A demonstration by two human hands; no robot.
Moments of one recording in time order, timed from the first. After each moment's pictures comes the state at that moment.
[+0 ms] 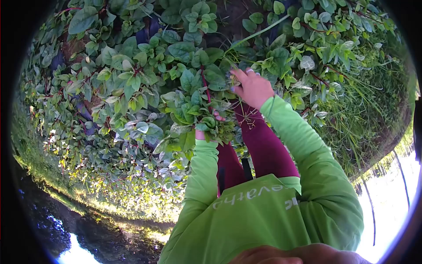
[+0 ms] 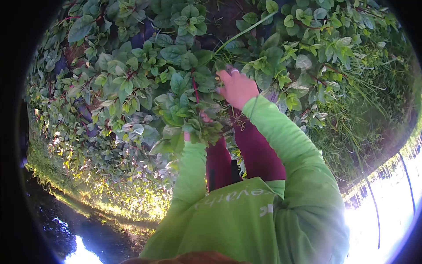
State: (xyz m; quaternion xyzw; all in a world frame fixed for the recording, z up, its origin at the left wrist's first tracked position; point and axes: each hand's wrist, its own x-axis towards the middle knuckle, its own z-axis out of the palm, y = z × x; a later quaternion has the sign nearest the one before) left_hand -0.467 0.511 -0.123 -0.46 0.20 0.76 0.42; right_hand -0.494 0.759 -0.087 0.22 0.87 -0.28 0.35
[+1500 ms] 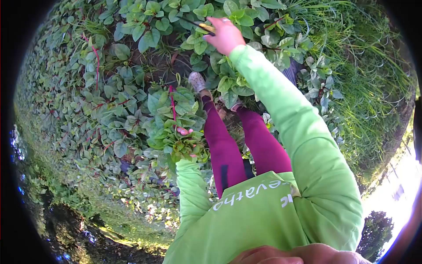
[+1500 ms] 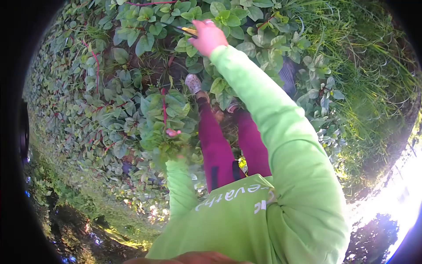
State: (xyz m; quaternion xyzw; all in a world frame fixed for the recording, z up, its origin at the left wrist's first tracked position) left_hand -0.608 0.668 -0.064 -0.27 0.16 0.70 0.64; right_hand -0.416 1.037 -0.080 0.60 0.72 -0.30 -0.18
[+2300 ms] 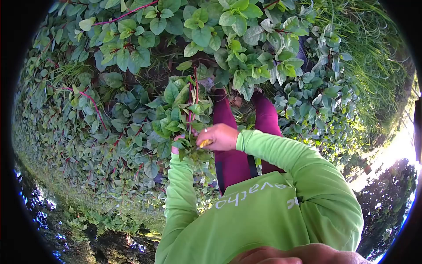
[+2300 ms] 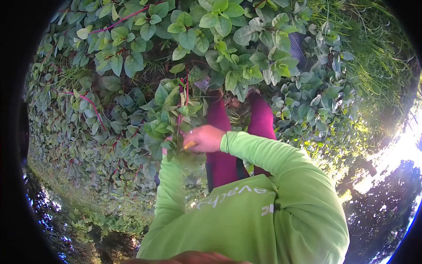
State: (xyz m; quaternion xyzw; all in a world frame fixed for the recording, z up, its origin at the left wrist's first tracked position) left_hand -0.741 0.799 -0.096 -0.21 0.39 0.31 0.84; right_hand -0.515 0.833 -0.065 0.39 0.55 -0.71 -0.18
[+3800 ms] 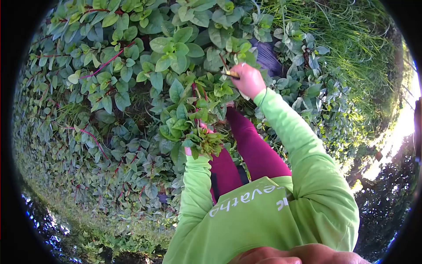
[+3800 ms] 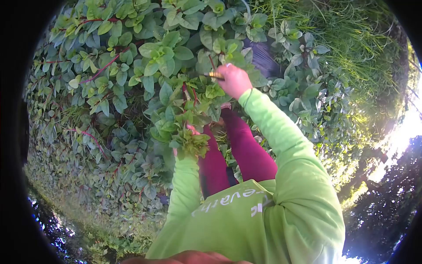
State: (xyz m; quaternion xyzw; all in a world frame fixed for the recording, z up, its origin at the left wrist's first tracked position) left_hand -0.540 0.831 -0.083 -0.29 0.24 0.37 0.85; right_hand -0.252 0.935 -0.089 0.75 0.58 -0.30 -0.12
